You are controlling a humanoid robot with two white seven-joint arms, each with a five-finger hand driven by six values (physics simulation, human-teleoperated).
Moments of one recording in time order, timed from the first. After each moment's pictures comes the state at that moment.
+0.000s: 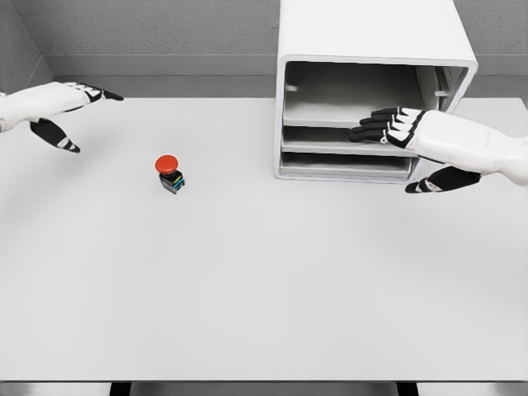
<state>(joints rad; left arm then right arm) -1.08 0.83 -1.19 -0.88 -0.09 -0.61 -0.25 -0.81 -1.16 0.98 -1.71 0.03 -0.61 0.10</state>
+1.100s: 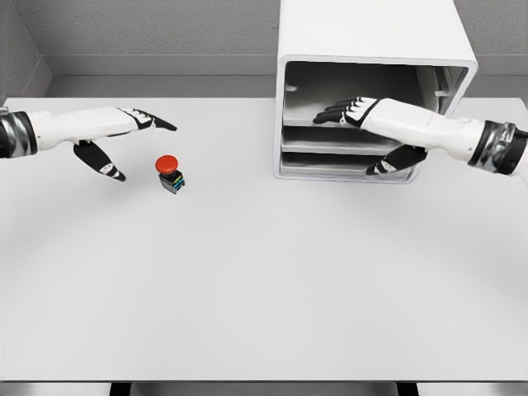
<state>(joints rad) -1.14 0.87 -1.38 -1.13 0.13 -0.61 -0.30 -0.83 -0.85 0.92 -1.41 0.03 -0.61 0.27</state>
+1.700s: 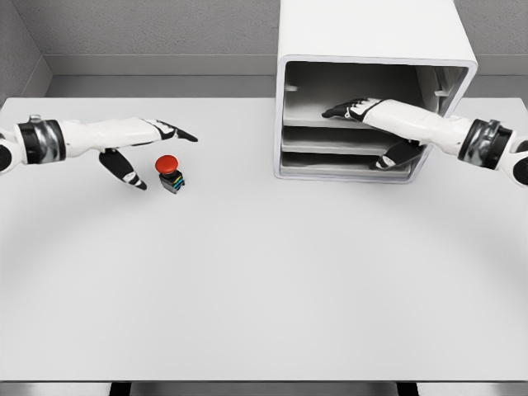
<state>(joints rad) -1.12 0.79 -1.40 -1.08 0.13 -0.61 -0.31 -0.83 -0.73 0.88 -1.18 0.08 -0.61 0.32</state>
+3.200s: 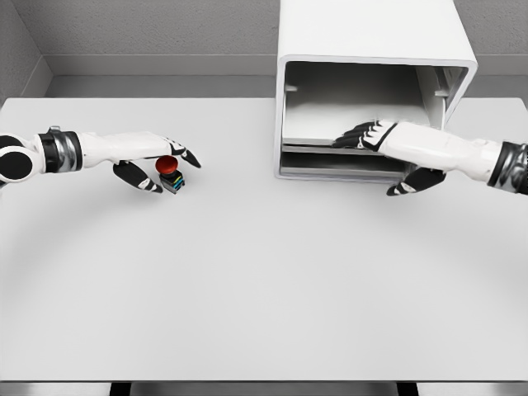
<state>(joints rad) -1.12 0.73 -1.46 -1.03 0.11 -0.61 -0.30 -0.70 -0.92 0.82 -1.47 0.08 -0.61 0.33</state>
